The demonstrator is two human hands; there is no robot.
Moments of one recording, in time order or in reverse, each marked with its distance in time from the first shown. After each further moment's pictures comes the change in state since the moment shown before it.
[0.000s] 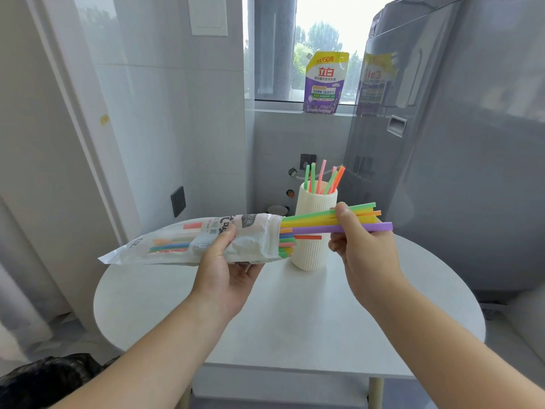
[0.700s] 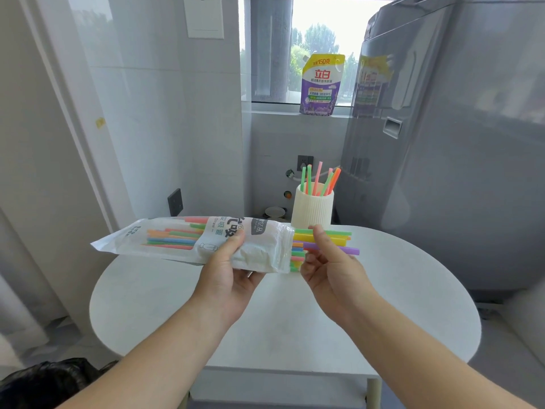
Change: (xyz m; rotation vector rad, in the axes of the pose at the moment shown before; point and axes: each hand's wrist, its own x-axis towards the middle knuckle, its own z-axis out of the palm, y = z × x) left_hand -0.003 -0.006 0.001 0.104 -0.045 -0.012; right_hand -0.009 0.035 0.009 0.408 -0.149 0.366
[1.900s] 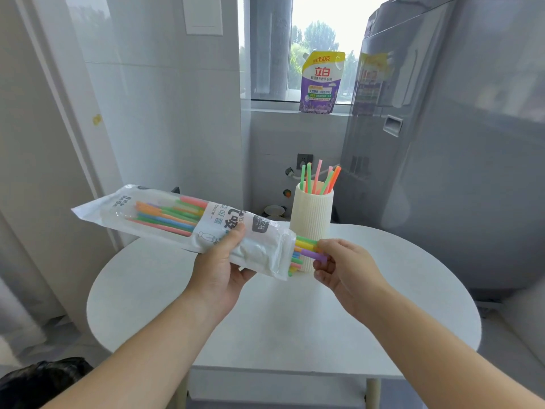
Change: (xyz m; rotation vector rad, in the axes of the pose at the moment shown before) left_hand 0.014 0.006 -0.008 0.175 -0.043 0.103; right_hand 0.010 -0.020 -0.015 -0.432 0.074 0.012
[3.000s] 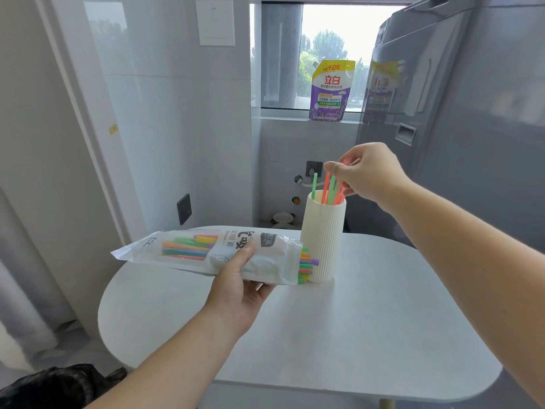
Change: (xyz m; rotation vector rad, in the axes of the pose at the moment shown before) left_hand -0.002 -0.011 0.001 -0.179 0.090 -0.157; right_hand 0.068 -0.133 0.027 -1.008 0.208 -0.610
